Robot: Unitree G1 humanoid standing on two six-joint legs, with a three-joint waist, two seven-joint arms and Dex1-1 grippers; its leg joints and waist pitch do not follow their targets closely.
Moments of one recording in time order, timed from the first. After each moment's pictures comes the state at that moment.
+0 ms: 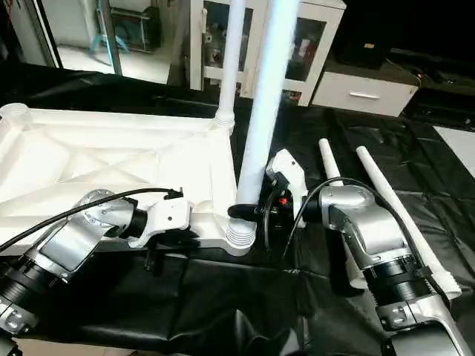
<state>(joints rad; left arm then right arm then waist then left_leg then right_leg) -0.53 0.49 -0.47 0.23 0.12 0.24 -1.16 -0.51 -0.51 0.21 0.21 0.36 0.49 1.09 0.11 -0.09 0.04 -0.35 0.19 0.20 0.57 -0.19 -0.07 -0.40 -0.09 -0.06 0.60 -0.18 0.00</state>
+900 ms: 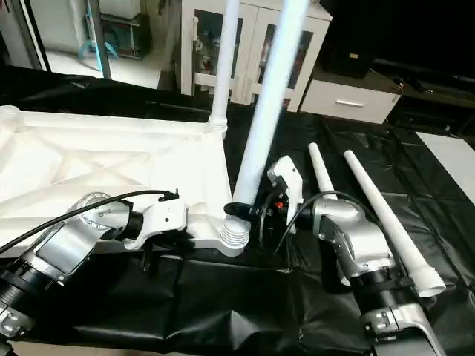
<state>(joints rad) -0.51 0.51 -0.47 0.22 0.13 0.26 -1.14 -0.45 -0.40 0.14 0.33 0.38 0.40 1.04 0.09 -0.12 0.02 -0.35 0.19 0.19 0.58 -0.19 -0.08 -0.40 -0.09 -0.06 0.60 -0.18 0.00</state>
